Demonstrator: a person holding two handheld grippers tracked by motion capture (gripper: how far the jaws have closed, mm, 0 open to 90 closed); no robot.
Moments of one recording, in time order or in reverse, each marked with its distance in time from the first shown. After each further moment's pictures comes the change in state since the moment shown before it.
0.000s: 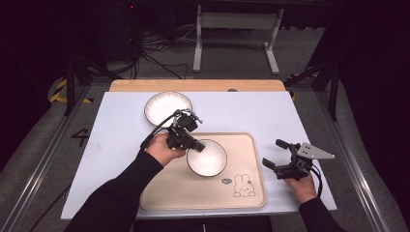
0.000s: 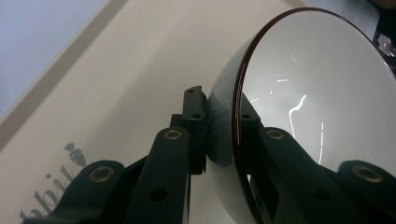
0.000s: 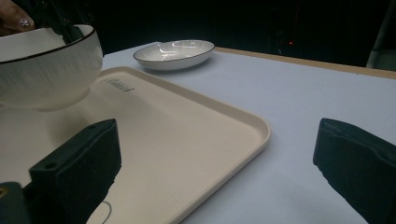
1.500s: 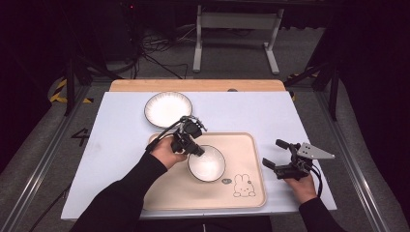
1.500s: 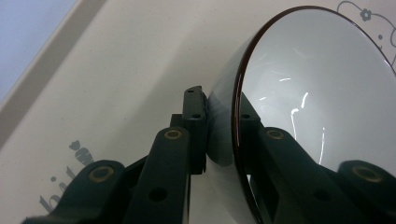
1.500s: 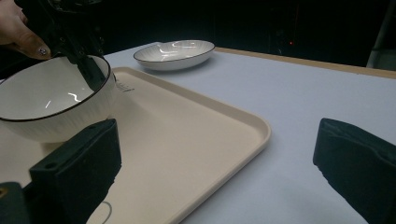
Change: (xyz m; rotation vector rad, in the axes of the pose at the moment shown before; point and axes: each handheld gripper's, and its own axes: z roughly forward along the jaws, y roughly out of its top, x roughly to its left) left arm 0.003 -0.001 0.027 0.089 0.096 0.043; right arm 0.000 0.000 0.000 0.001 0.000 0.002
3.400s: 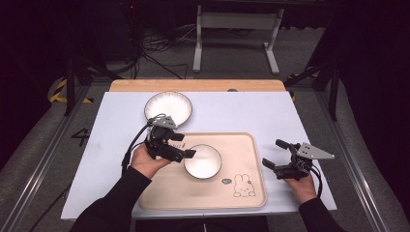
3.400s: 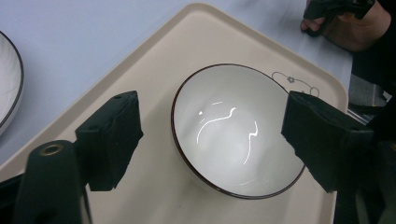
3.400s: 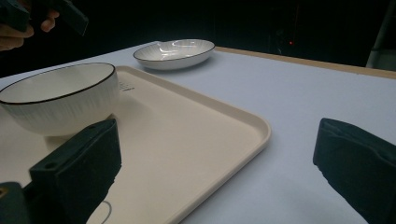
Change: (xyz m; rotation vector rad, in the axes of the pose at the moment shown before) left arm -0.008 -0.071 -0.062 -0.463 -0.034 0.001; right arm 0.001 0.000 0.000 0.001 0.000 -0.005
